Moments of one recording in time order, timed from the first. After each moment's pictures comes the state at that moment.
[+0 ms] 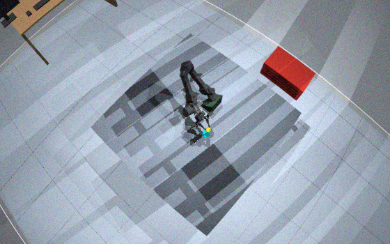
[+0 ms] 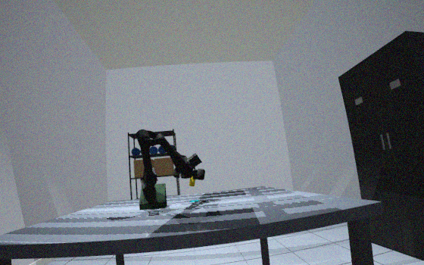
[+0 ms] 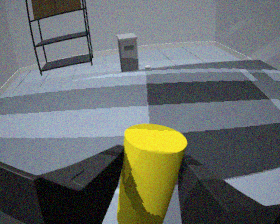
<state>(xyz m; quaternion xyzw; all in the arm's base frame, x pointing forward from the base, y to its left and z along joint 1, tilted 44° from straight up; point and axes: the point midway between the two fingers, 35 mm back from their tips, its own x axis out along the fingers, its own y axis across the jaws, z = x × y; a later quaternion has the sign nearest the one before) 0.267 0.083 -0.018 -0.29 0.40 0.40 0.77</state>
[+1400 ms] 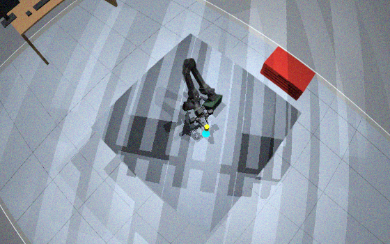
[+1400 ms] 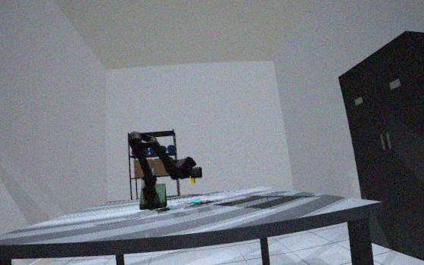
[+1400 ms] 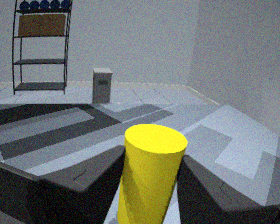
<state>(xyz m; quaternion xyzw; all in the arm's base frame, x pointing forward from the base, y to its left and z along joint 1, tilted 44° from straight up) 0.256 0.079 0.002 -0.32 0.27 0.42 0.81</state>
